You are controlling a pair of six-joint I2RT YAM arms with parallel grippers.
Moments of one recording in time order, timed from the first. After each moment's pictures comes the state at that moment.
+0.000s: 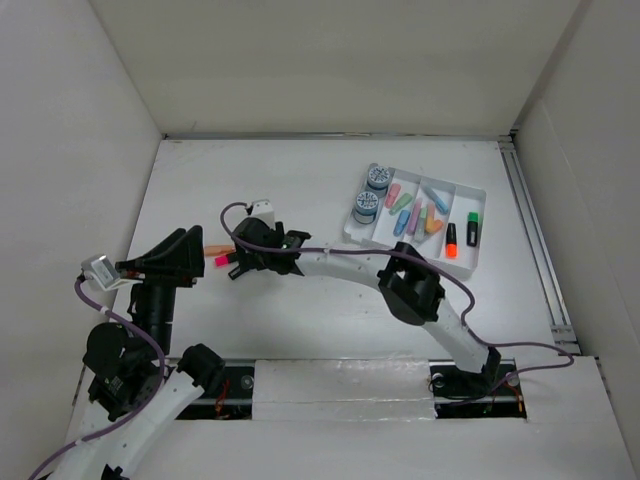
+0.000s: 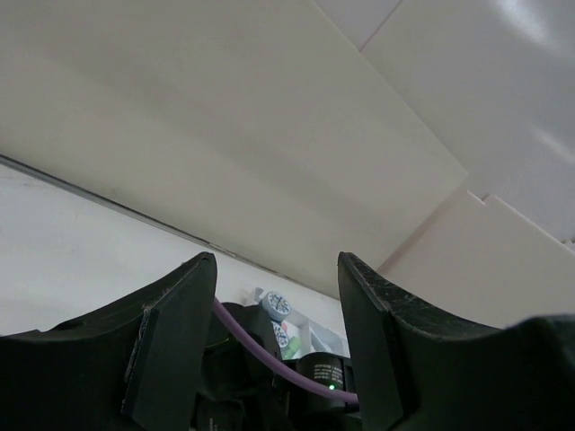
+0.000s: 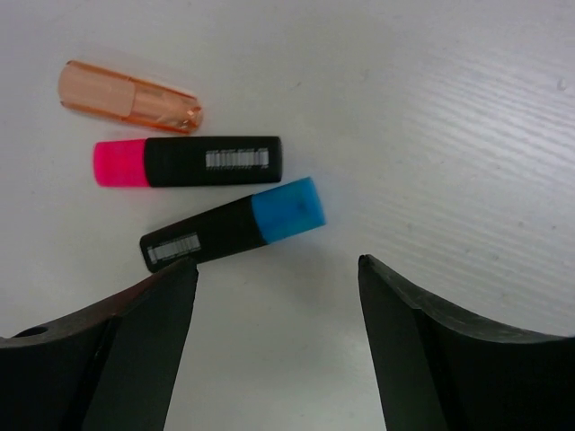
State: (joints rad) left arm -0.64 0.12 0.68 -0.14 -0.52 -0.51; right arm 1.09 2.31 1.94 -0.43 0.41 0.65
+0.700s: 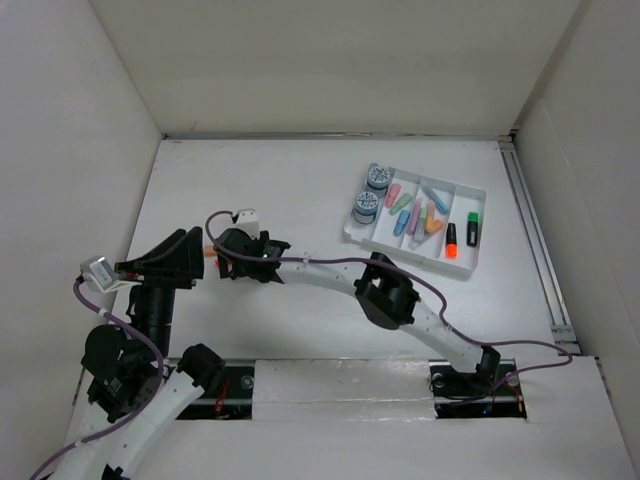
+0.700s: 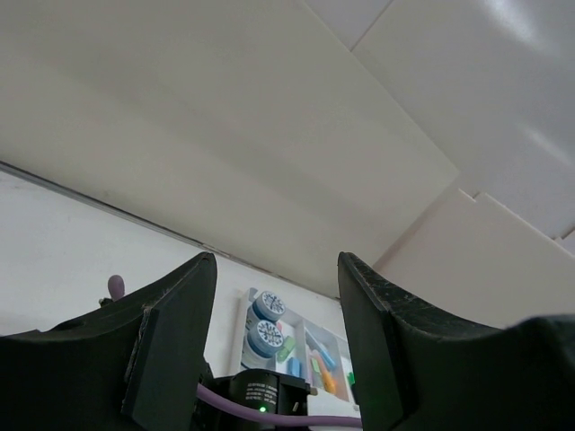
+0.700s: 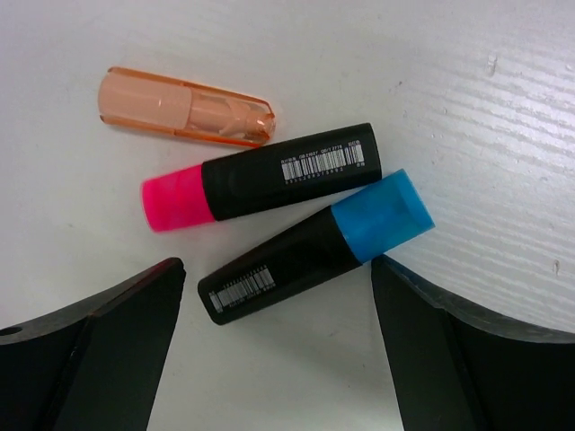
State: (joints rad) left arm -0.64 0.11 0.68 -0.14 -0.50 -0.51; right arm 1.15 2.54 2.22 -0.49 0.43 0.76
